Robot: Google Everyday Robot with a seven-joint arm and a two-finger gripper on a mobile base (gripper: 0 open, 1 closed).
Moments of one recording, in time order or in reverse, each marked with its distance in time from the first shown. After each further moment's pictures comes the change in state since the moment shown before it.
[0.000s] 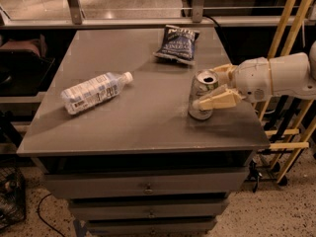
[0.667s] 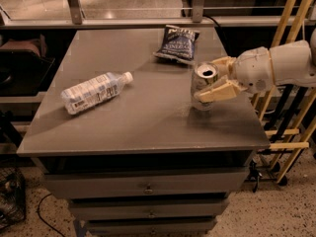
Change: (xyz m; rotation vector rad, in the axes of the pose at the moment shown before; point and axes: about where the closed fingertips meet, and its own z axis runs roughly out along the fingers) arm -0.012 -0.010 -0.005 -0.021 0.032 -0.070
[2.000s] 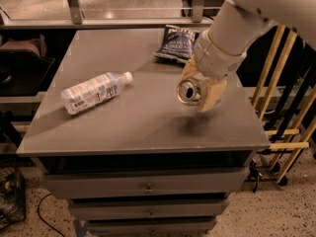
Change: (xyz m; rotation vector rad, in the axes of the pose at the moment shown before) arm -0.011 0.032 0.025 -0.349 0.711 -0.620
